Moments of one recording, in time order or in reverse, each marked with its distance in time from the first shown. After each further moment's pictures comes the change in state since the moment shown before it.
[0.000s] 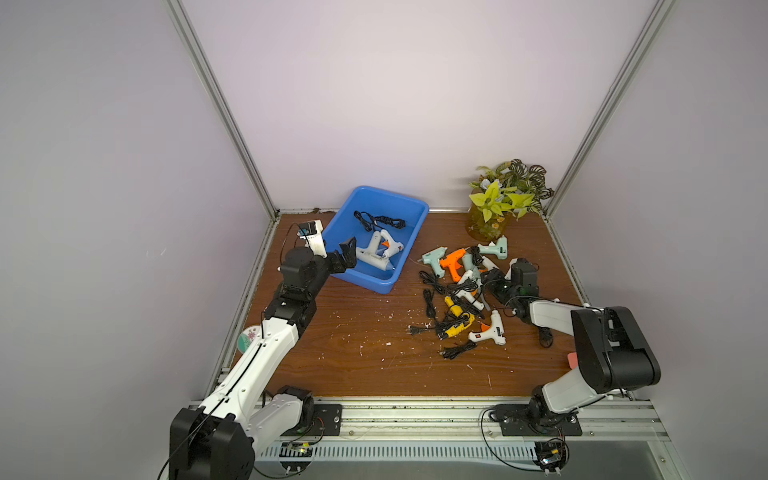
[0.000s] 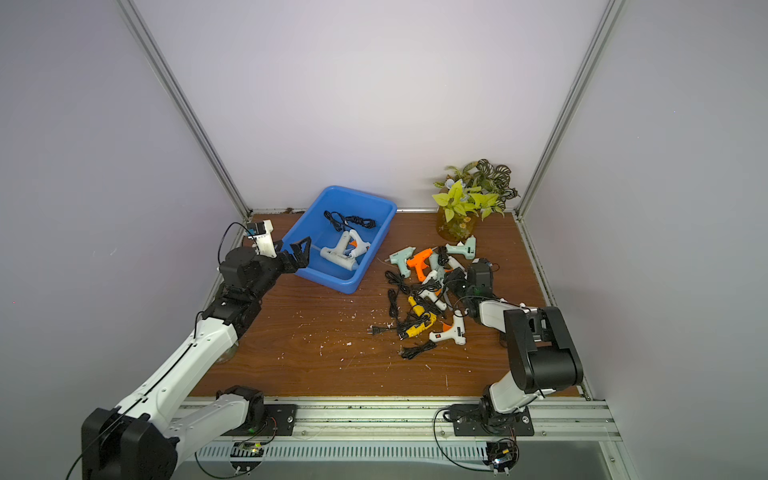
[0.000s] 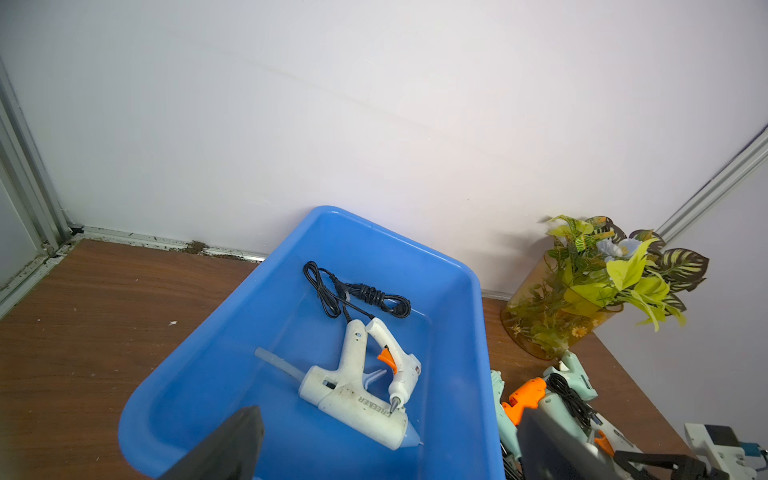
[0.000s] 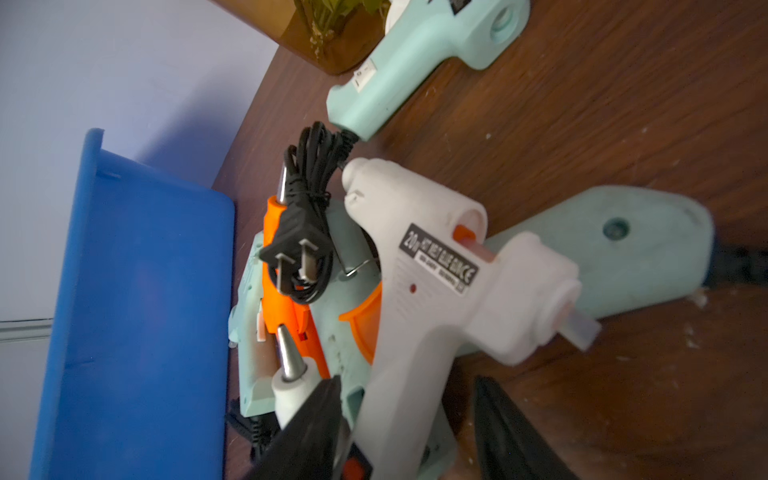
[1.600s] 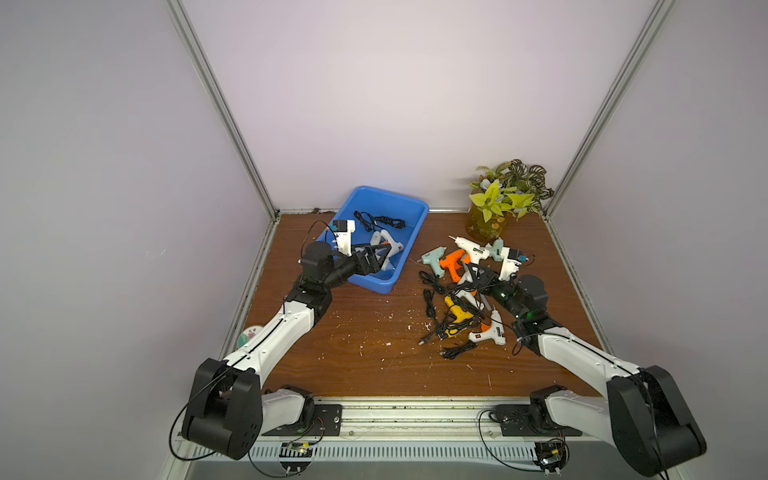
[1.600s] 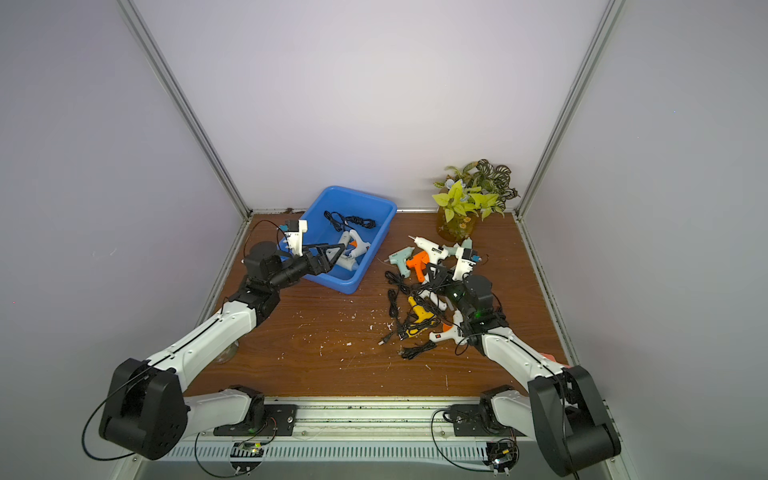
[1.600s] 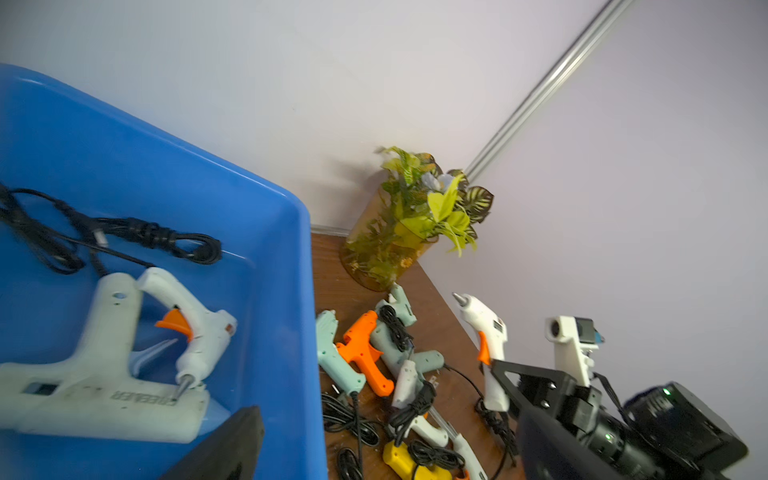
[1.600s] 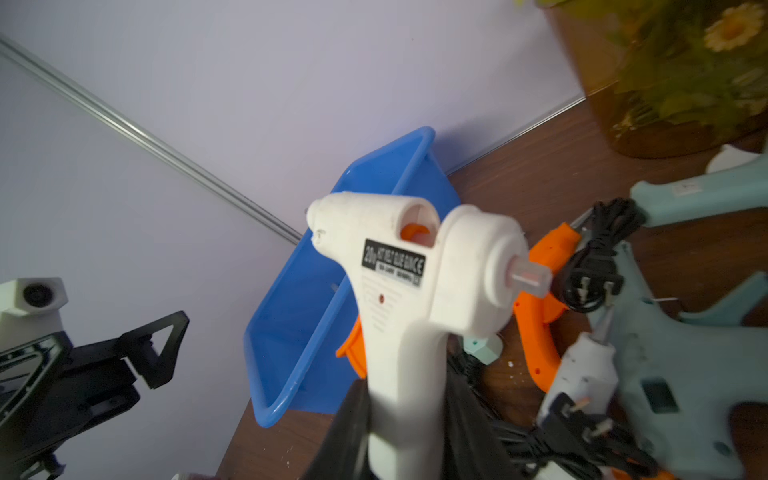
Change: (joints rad) left arm -0.098 0.222 0.013 0.261 0.480 -0.227; right arm 0.221 -0.357 -0.137 0.280 -0.088 -0.136
